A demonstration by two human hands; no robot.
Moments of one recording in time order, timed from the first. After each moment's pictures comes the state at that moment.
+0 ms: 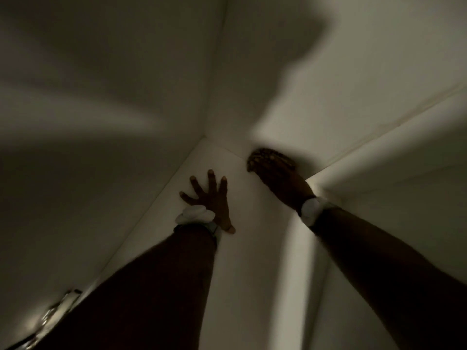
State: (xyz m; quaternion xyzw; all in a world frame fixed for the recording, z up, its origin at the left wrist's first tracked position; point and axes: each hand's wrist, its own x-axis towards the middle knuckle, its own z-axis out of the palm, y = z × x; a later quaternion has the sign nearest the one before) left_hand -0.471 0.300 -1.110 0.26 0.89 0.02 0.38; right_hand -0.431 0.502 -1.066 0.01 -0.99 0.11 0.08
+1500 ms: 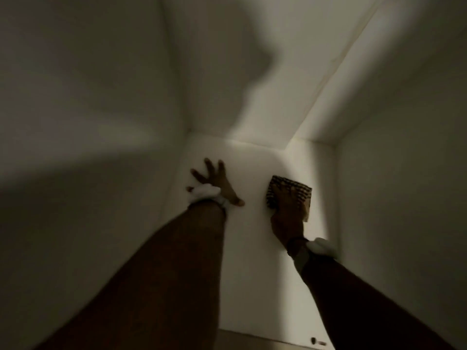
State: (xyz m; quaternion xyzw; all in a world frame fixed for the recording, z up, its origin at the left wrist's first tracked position) left_hand -0.473 0.301 -1.115 0.29 0.89 0.01 0.36; right_hand -0.253 0.379 -1.138 -0.43 -0.87 0.24 0.09
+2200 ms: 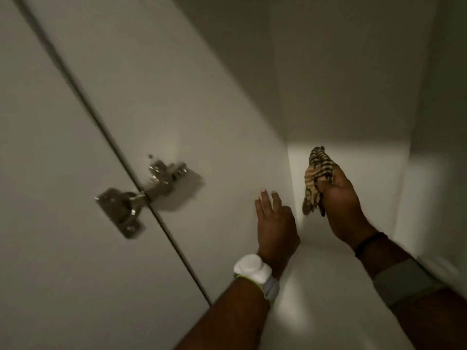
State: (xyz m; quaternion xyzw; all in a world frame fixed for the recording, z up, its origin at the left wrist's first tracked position) left_hand -0.431 0.156 -0.777 0.37 0.91 0.01 -0.19; right_hand -0.366 0.280 -0.722 -0.15 -0.61 0.69 0.36
